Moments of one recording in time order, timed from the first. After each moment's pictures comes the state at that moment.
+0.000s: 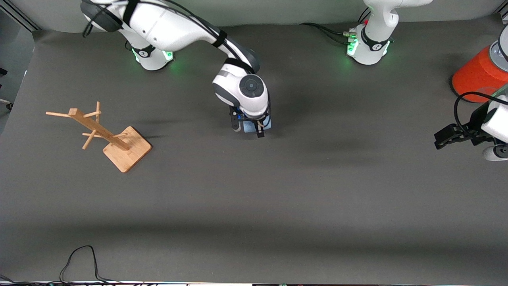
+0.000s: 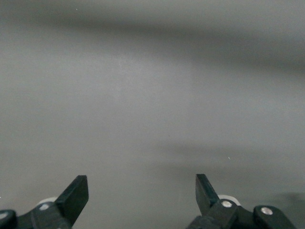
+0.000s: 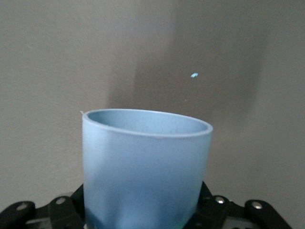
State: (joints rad) left arm -0.02 0.11 0.00 -1.59 0.03 1.77 -0.12; right arm 0.49 0.72 0.44 -1.68 -0.24 2.29 2.47
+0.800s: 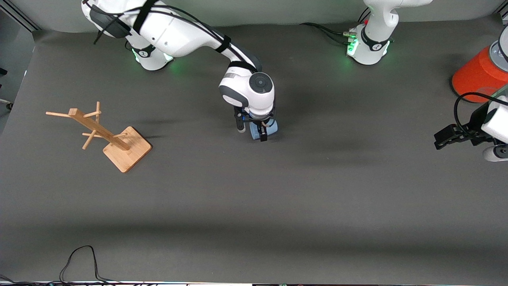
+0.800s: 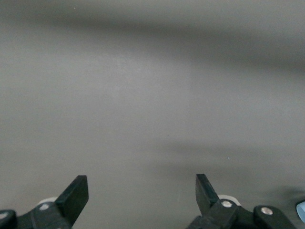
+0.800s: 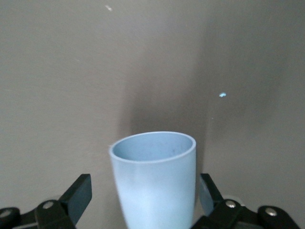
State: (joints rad) left arm -0.02 0.12 -0.01 -1.58 0.03 1.77 -0.12; right arm 0.50 0.69 0.44 -1.62 -0.35 2.18 2.44
